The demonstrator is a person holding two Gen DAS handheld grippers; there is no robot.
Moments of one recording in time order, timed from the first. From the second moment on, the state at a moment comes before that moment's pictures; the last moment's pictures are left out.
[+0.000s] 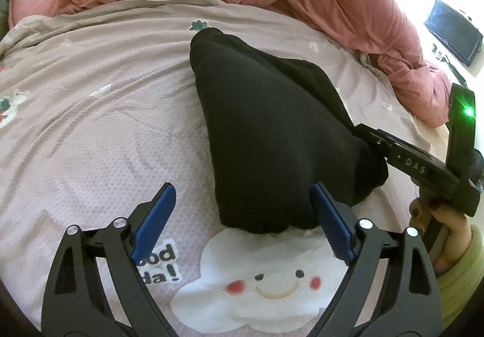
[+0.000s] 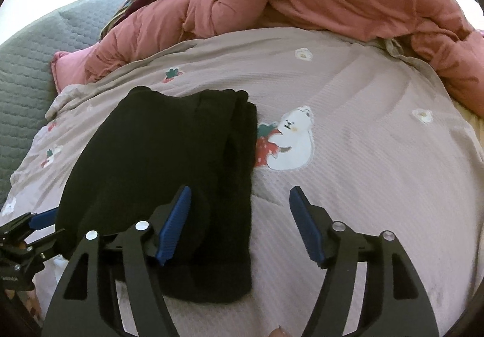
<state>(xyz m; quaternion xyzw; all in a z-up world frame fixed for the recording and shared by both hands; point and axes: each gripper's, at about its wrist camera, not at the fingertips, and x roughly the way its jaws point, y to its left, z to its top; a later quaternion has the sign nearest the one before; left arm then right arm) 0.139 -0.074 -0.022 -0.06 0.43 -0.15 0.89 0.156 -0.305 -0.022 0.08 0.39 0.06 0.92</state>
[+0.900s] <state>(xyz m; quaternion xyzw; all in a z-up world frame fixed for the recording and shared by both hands) 0.053 -0.034 0.026 -0.02 0.34 -0.09 0.94 0.013 -0.279 0.058 0.01 0.26 0.08 0.96</state>
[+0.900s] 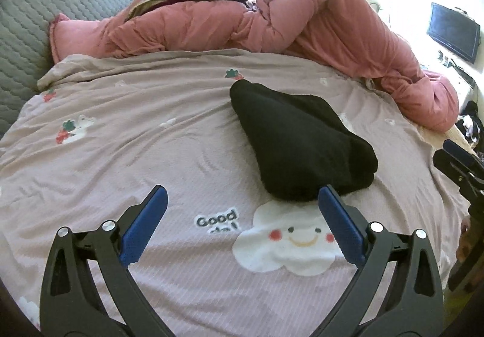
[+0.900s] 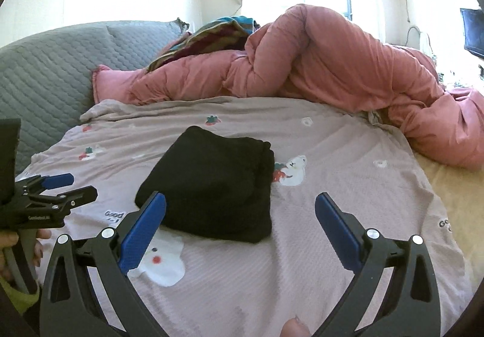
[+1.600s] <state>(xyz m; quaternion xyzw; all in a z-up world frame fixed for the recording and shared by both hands) -0.005 -0.023 -0.009 -0.02 0.37 -0.09 0.93 -0.040 -0.262 -0.001 0.02 0.33 0.04 0.94</state>
